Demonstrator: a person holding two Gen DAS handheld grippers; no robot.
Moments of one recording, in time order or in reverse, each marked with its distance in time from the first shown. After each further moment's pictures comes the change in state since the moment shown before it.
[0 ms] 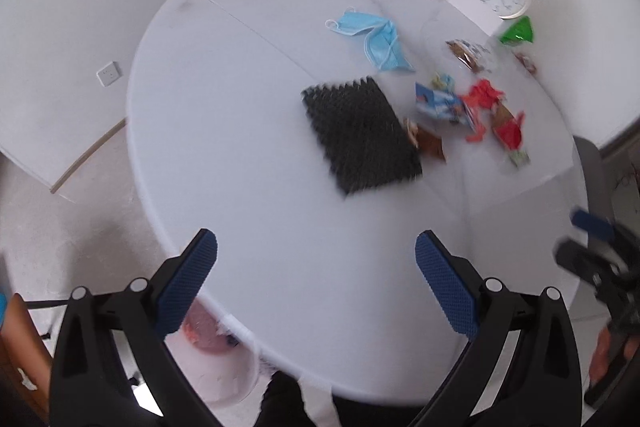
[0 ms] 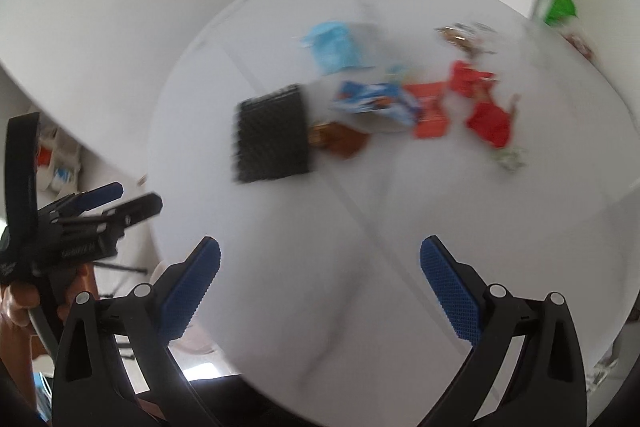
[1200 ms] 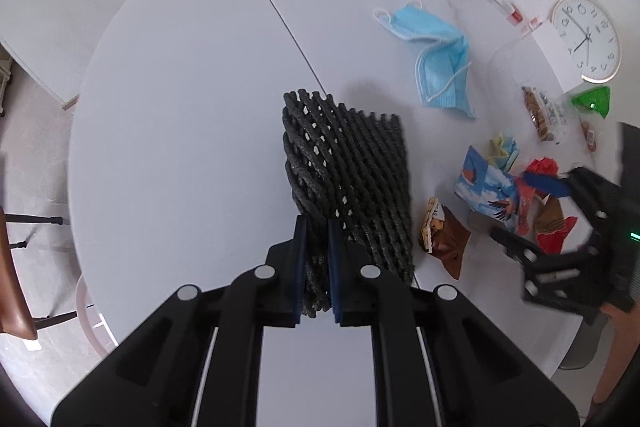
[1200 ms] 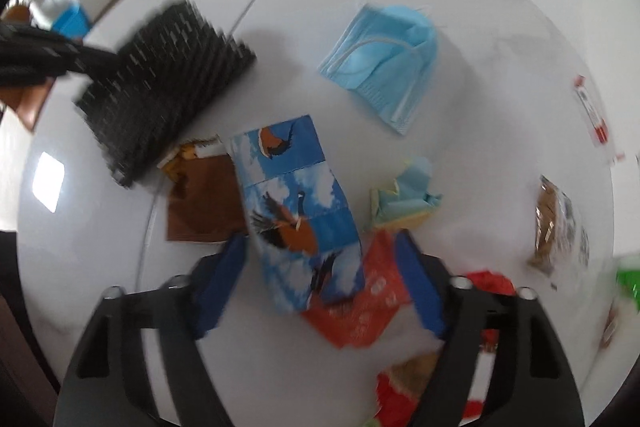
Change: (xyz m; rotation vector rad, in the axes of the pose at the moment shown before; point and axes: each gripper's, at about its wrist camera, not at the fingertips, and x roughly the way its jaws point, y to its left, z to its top) left arm 0.072 -0.021 0.054 -0.314 0.099 0.086; right arm 0.170 -0.035 0.123 -0.883 0.217 0.049
